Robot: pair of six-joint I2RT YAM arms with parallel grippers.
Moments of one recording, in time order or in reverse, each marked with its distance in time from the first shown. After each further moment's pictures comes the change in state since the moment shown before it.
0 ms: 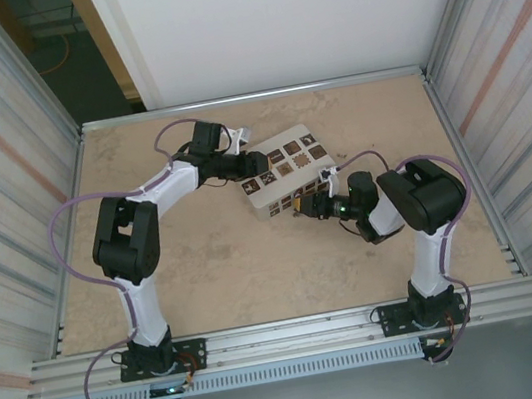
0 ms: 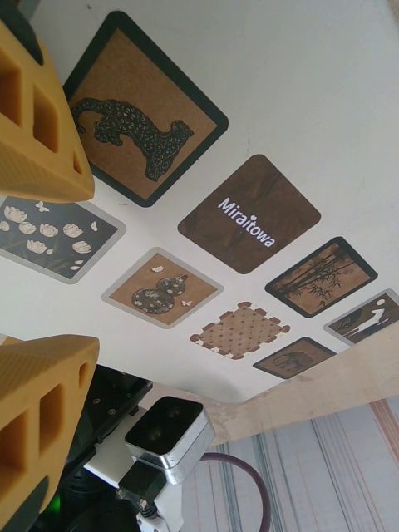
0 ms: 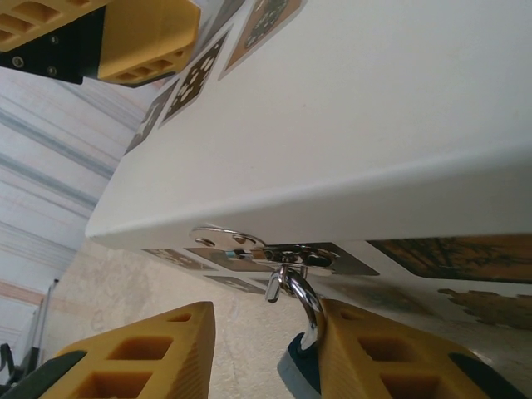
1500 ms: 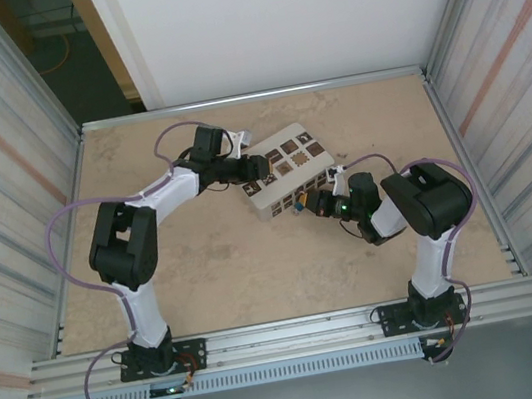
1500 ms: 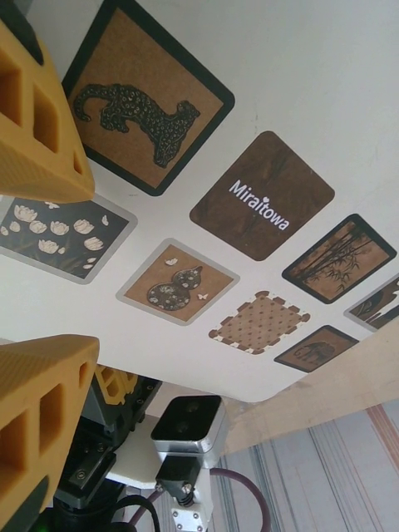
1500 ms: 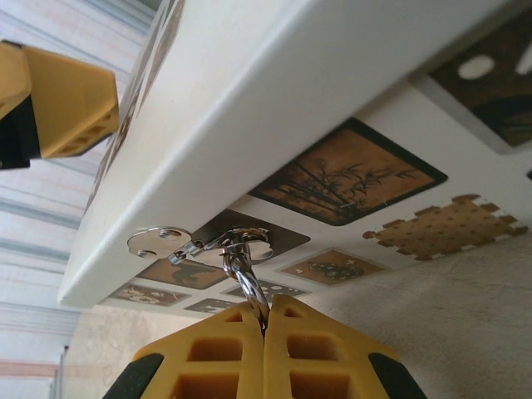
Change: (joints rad) left arm -0.022 -0.048 -0.080 0.064 -0.054 -0.003; right arm 0.002 -0.053 -0.022 -0.067 0.134 0.200
